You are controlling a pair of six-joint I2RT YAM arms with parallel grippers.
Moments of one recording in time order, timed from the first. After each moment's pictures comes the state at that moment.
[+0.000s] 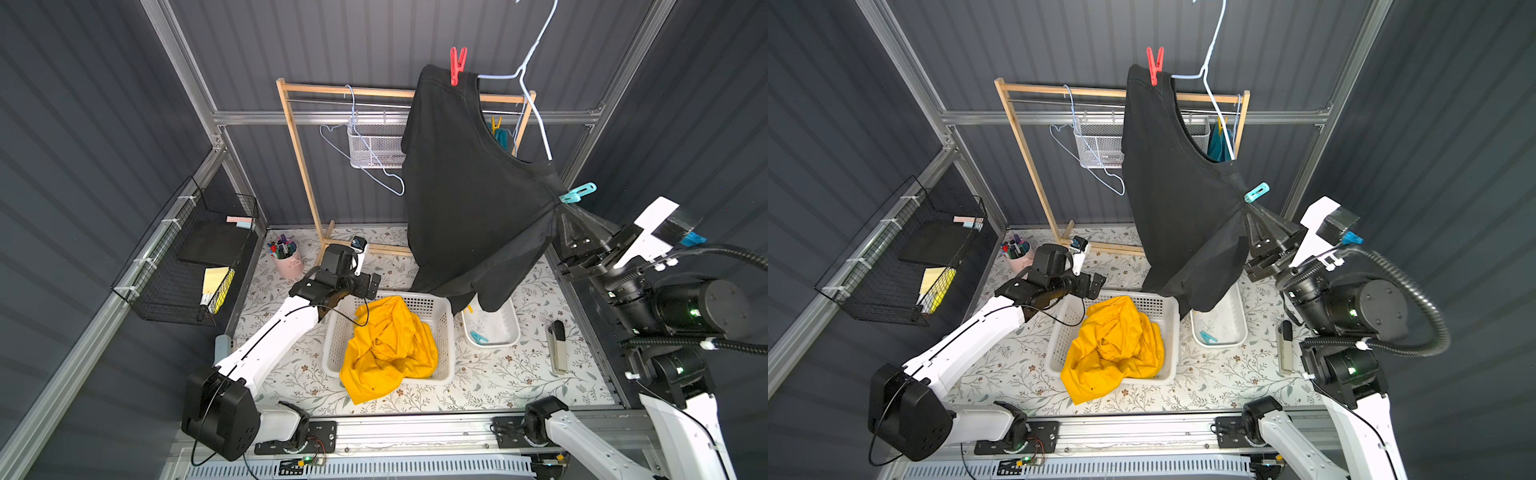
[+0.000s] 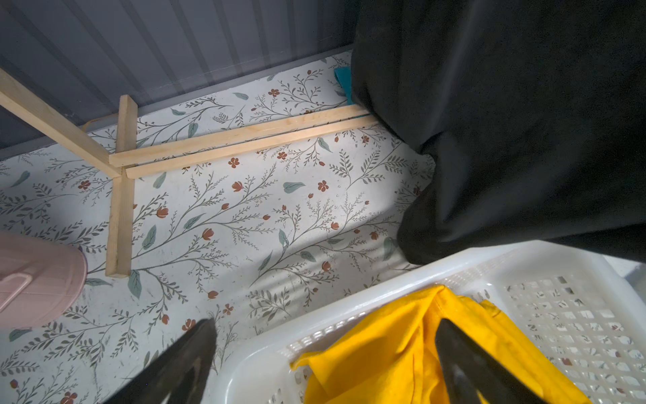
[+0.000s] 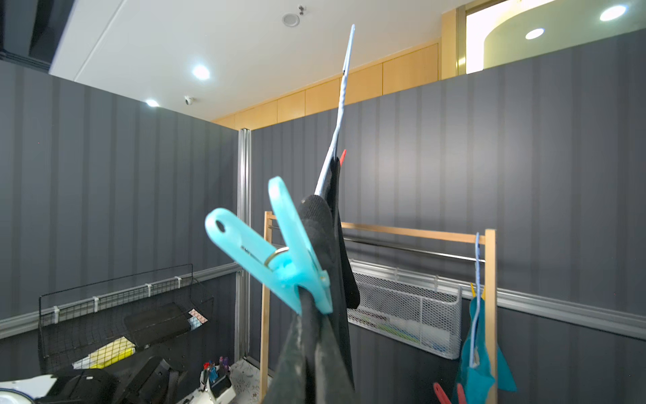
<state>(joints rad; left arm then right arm) -0.41 1.34 1.10 -0.43 0.01 -0.04 0.29 0.80 1.39 -0.05 -0.33 0.16</state>
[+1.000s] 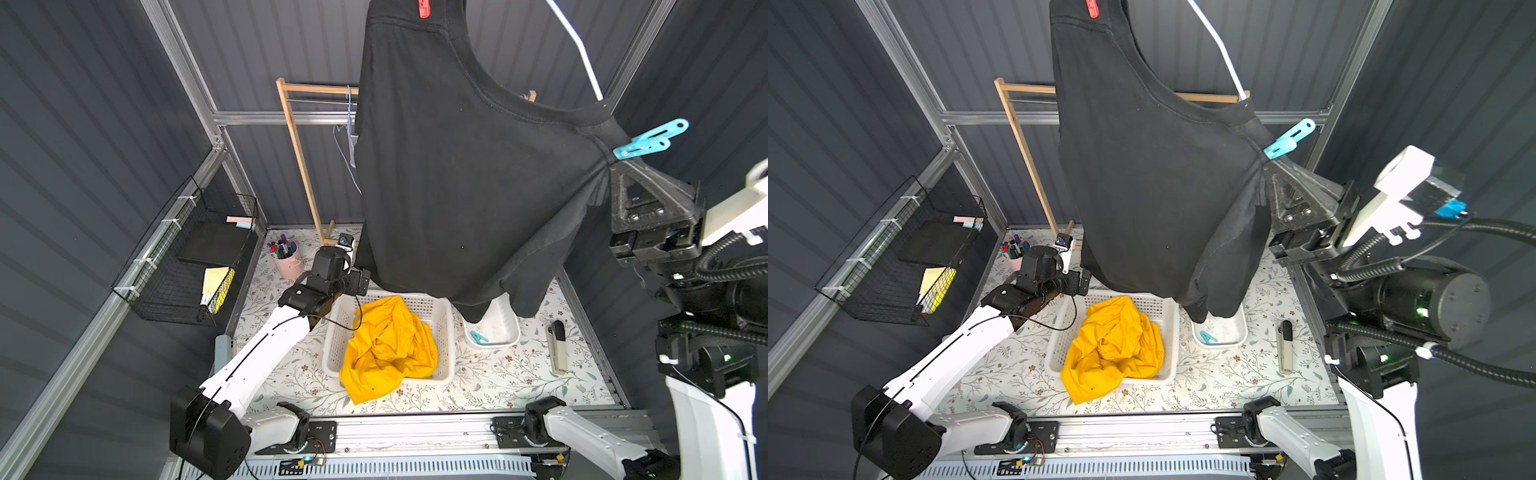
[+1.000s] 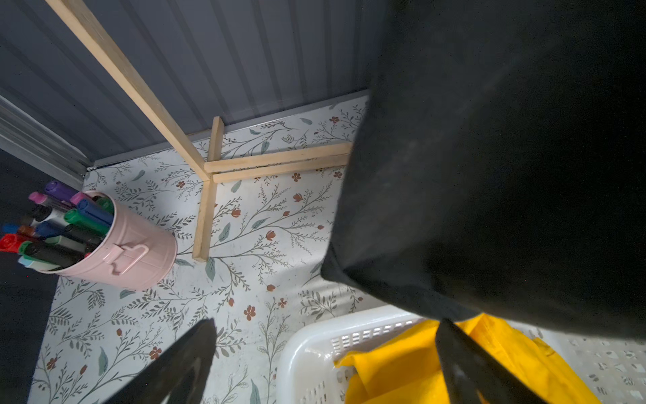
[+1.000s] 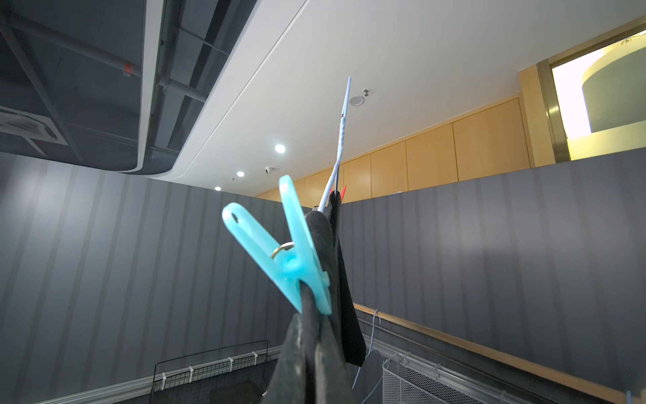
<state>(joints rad) -0.41 1.23 1.08 -0.43 -0.18 -0.06 0.28 0.98 1.77 0.04 -0.51 0.41</state>
